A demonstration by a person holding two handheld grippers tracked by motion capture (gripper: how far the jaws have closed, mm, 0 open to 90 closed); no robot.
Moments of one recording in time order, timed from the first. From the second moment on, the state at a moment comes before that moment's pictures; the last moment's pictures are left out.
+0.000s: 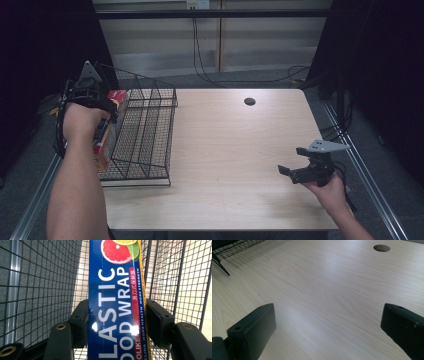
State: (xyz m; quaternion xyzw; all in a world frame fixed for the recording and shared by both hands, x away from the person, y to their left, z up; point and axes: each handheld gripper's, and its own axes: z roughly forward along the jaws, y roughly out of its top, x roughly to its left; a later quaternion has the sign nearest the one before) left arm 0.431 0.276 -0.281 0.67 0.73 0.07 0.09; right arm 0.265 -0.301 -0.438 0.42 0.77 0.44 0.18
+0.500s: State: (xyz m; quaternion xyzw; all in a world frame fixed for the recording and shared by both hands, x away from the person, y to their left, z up) left arm 0.433 0.273 -0.269 0.68 0.72 0.10 0.13; right arm 0.266 -0.300 -0.439 0.42 0.77 0.44 0.17
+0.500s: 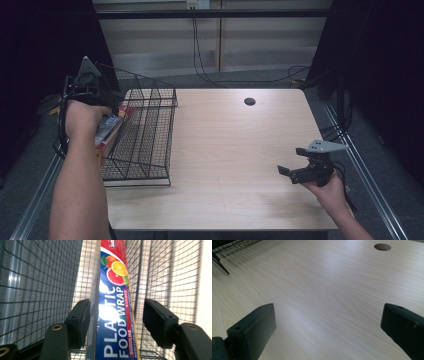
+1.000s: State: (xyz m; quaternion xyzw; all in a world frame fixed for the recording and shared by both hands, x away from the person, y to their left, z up) left arm 0.426 0.246 -0.248 0.69 0.69 0.09 0.19; right arm 0.265 -0.301 -0.436 0.42 0.77 0.44 0.18
